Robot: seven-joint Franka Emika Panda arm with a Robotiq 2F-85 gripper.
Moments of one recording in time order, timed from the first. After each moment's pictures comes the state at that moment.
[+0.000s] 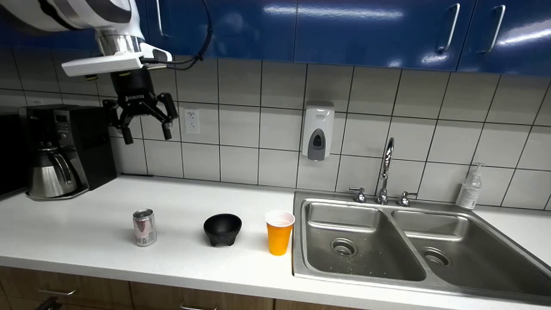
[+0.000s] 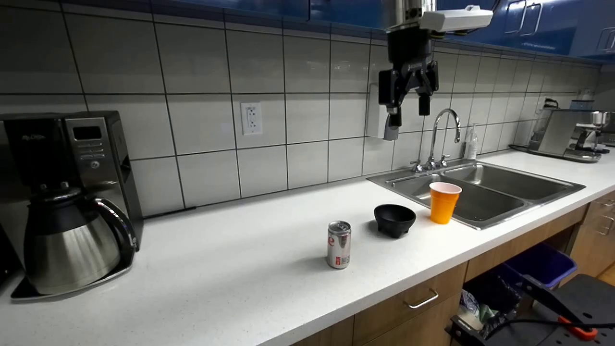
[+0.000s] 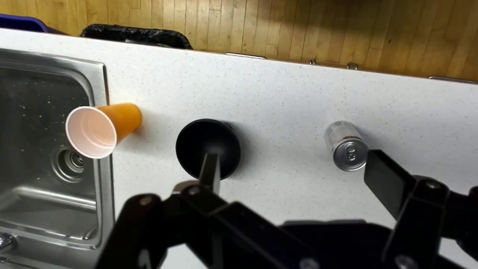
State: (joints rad) arm 0.01 -0.35 0.05 -2.44 -0.19 2.07 -0.04
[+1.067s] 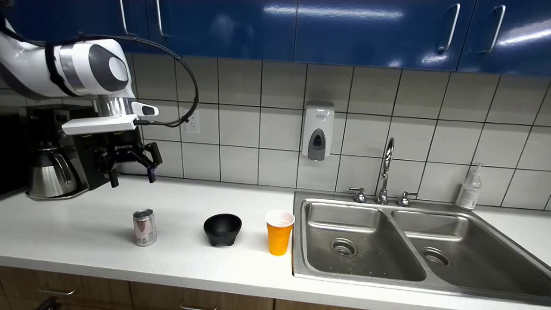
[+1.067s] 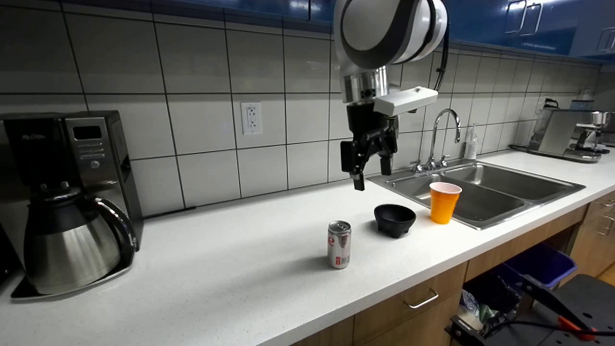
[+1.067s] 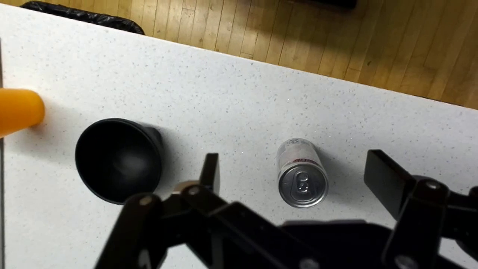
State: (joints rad) arm 0.09 -0.04 0.09 -2.46 -0.19 2.32 0.03
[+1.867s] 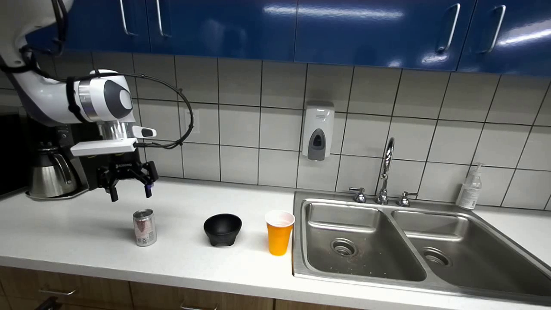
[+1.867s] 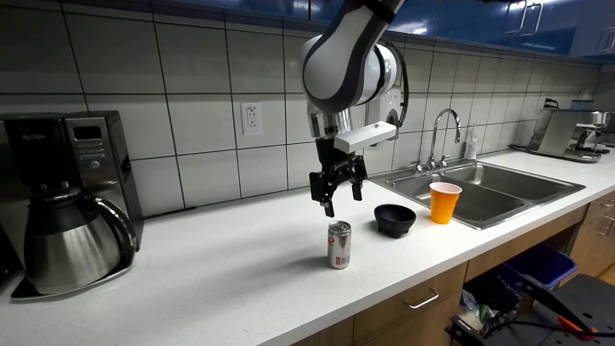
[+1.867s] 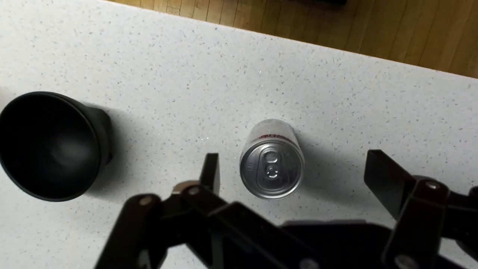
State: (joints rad) arm 0.15 0.24 0.09 -2.28 -0.21 2.36 0.12
